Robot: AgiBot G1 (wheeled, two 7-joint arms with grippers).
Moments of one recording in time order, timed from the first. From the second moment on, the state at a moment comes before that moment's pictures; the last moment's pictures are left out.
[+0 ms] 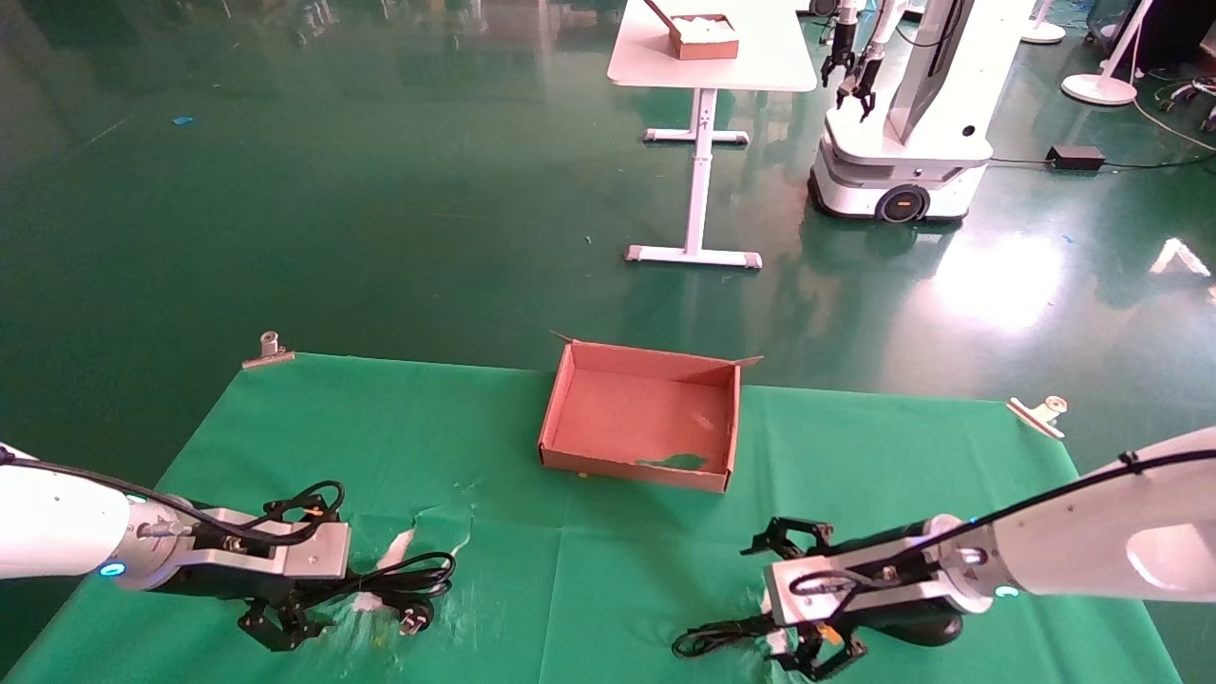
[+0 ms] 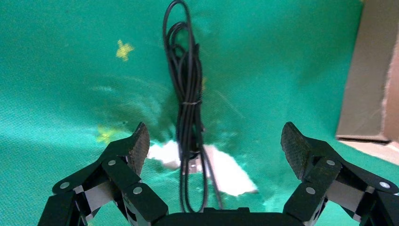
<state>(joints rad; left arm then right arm) -1.66 1.08 0.80 -0.16 1.79 1.11 0.53 1.60 -1.17 -0.70 0.11 -1.61 -1.25 -0.79</state>
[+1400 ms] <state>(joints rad) -1.67 1.09 0.79 -0.11 1.78 1.08 0.57 1.61 -1.19 -0.70 0.06 -1.61 -1.23 -0.84</state>
